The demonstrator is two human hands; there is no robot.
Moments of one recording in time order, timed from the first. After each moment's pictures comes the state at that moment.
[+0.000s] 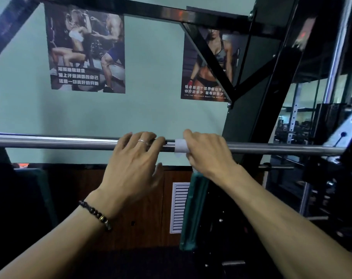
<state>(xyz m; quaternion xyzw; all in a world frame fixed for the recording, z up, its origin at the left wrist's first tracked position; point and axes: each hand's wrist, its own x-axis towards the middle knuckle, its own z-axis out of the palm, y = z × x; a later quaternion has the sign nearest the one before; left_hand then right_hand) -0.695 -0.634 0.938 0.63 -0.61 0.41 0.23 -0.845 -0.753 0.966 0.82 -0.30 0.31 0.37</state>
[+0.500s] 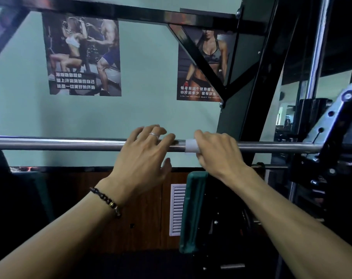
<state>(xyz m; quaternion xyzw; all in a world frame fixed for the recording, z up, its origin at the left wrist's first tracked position) -0.774 -0.671 0.955 0.62 -0.63 0.41 0.20 -0.925 -0.795 0.962 0.81 -0.31 0.34 0.37</state>
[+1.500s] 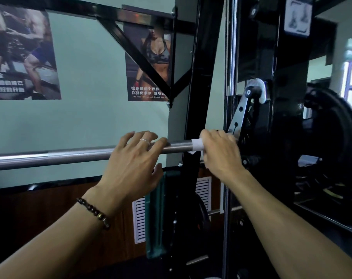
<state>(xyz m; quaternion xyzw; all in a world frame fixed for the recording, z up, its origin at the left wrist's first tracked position) -0.890 -0.751 0.953 0.55 -0.69 0.42 0.22 -1.078 -0.869 0.948 0.74 -0.46 0.39 0.31</state>
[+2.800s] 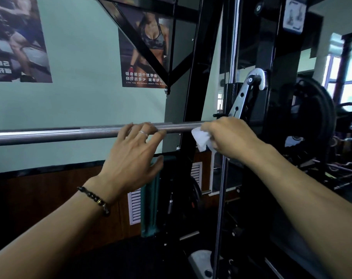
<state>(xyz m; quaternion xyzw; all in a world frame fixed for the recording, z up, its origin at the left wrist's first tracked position) -0.852 -0.705 0.934 0.51 -0.74 0.37 0.24 -1.085 -0.773 0.974 0.81 -0.43 0.23 0.33</state>
